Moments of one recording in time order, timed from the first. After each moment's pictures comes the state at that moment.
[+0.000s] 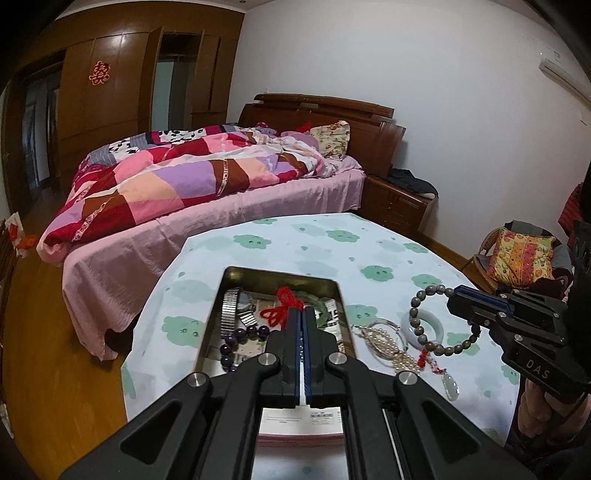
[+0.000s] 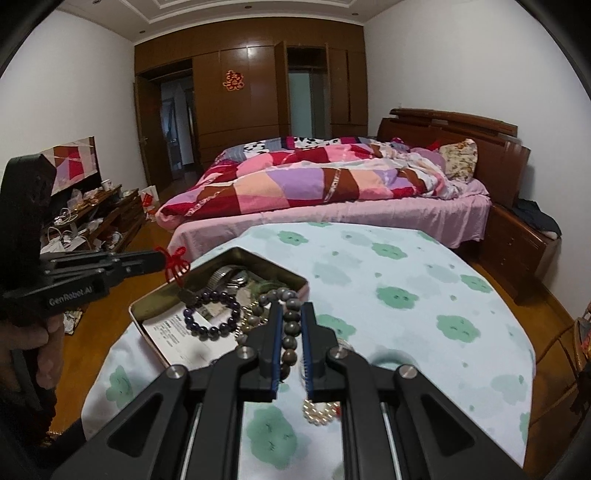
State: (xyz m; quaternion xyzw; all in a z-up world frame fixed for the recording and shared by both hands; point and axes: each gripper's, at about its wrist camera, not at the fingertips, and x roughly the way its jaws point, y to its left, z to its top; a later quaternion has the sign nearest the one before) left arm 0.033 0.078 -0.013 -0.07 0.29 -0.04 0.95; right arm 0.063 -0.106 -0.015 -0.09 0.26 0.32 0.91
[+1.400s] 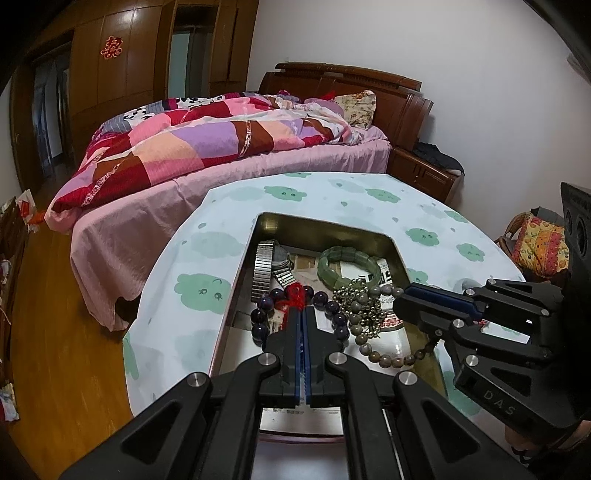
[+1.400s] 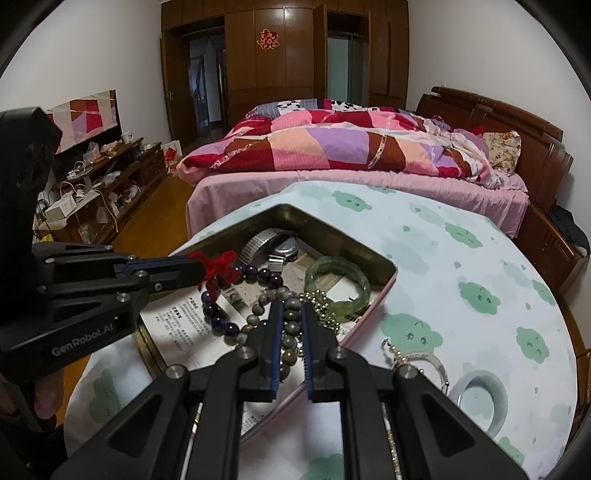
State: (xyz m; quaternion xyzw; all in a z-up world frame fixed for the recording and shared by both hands) left arm 0.057 0.100 -0.064 -0.07 0.36 0.00 0.93; right arm 0.084 -0.021 -0.066 -0.14 0.32 0.36 0.87
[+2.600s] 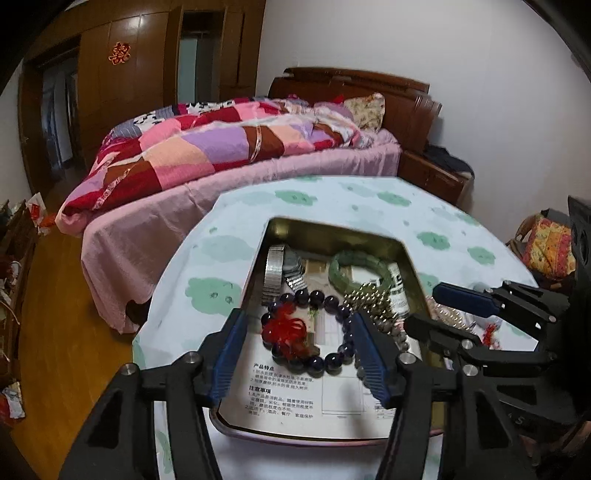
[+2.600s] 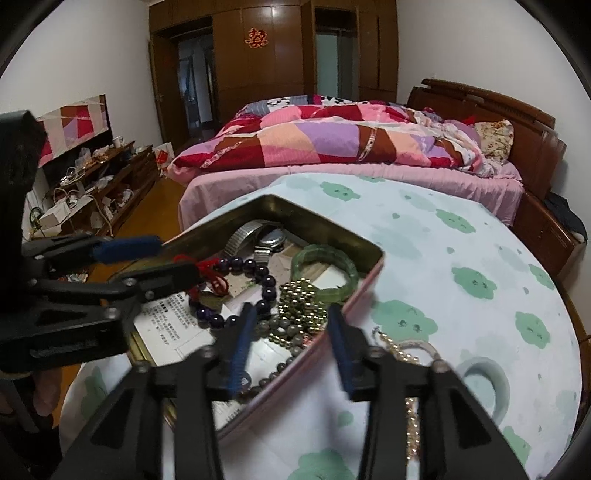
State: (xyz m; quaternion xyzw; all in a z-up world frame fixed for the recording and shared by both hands) left arm 0.055 0.101 -0.062 -0.07 0.35 0.02 0.94; right arm 0.089 -0.034 -0.073 -0.13 0.32 0.35 0.87
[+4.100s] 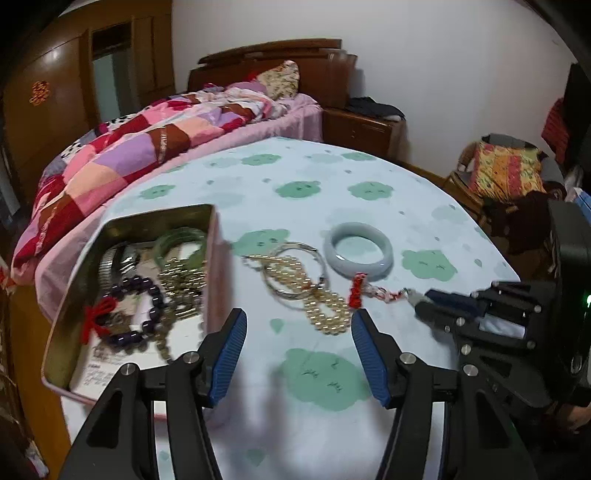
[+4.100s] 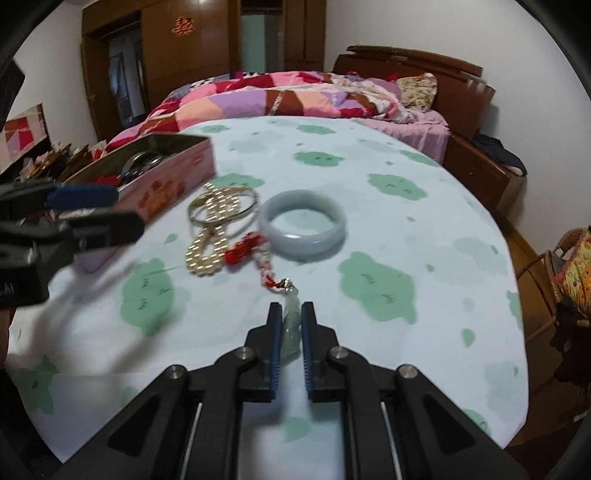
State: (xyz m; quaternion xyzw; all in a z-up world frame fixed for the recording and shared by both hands) left arm 0.053 -0.056 -0.071 0.03 0.39 -0.10 0.91; right arm 0.064 -0.191 -0.112 -0.11 0.37 0.22 0.90
